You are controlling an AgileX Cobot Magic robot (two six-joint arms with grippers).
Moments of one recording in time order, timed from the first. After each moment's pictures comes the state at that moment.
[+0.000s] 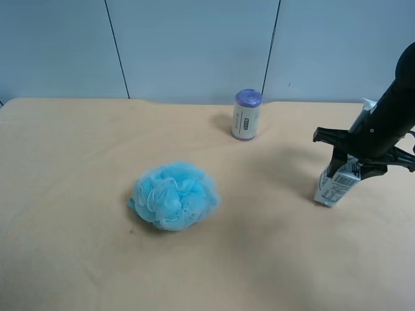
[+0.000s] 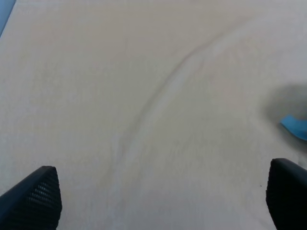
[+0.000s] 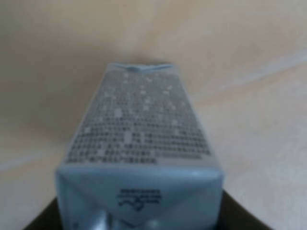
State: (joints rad) left arm 0.05 0.00 -0.50 -0.01 1.05 0.01; right arm 0.04 1.65 -0.92 0.14 0.75 0.36
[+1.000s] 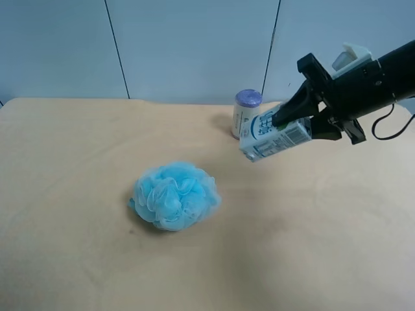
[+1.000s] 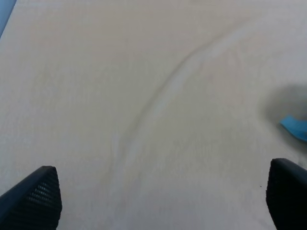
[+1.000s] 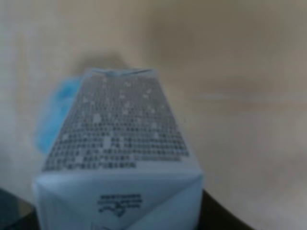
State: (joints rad) left arm 0.05 0.00 -0.50 -0.01 1.05 0.01; right arm 0.04 1.49 -0.92 1.03 0.96 -0.38
